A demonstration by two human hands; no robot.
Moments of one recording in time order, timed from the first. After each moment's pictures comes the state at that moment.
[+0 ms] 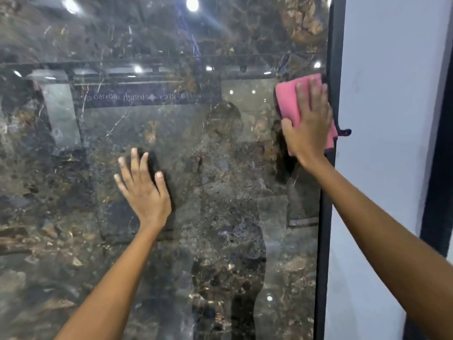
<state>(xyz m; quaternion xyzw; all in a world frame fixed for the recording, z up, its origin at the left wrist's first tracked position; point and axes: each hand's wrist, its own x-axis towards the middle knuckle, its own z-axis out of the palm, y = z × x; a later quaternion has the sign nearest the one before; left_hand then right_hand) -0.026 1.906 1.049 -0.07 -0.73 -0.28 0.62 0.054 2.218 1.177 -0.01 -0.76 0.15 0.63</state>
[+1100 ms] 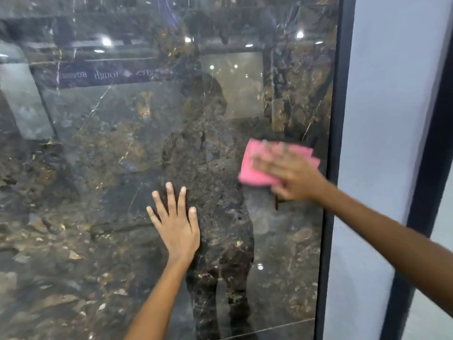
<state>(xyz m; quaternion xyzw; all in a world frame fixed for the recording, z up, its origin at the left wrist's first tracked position) -0.018 1.926 0.925 -0.14 -0.79 -0.24 0.54 0.047 2.220 1.039 0.30 -0.78 -0.17 0.52</state>
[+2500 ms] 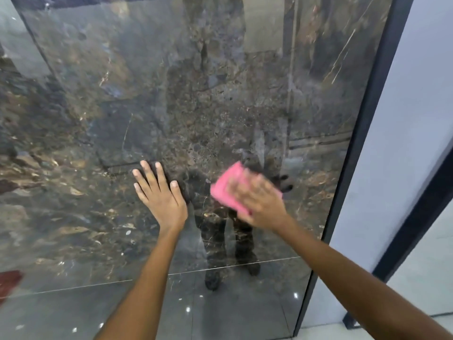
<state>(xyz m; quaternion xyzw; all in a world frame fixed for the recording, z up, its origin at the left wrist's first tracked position) -0.019 1.889 0.849 -0.08 -0.80 -0.30 0.52 0.022 2.125 0.825 0.24 -0.82 -0.12 0.50</state>
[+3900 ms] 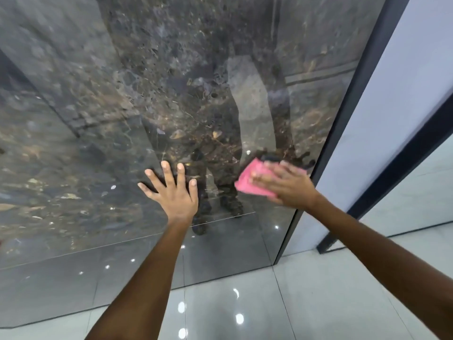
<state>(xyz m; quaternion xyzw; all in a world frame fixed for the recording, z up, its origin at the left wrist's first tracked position) -0.018 1.946 0.710 -0.16 -0.82 -0.20 0.51 0.061 2.237 0.724 0.29 -0.84 -0.24 0.40</state>
